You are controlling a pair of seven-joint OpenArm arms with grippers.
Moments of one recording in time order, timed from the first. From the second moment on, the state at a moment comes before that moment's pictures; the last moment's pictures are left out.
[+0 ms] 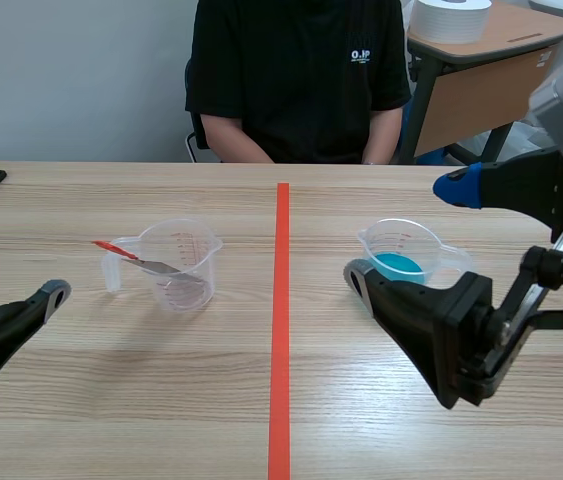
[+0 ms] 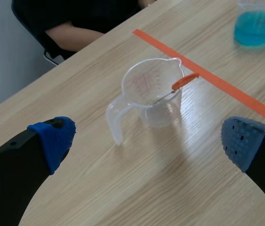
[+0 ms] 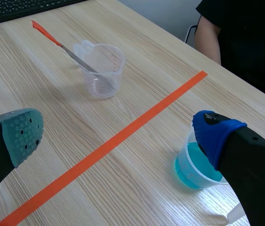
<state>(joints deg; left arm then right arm) 39.5 -43.5 -10.7 110.3 -17.0 -22.4 -7.6 -34.4 43.6 -1.6 123.3 24.8 21.6 -1.4</state>
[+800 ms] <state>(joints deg) 36.9 -31.9 -15.5 112.7 -12.9 -30.8 -5.1 -34.2 43.6 -1.6 123.3 24.8 21.6 -1.4</state>
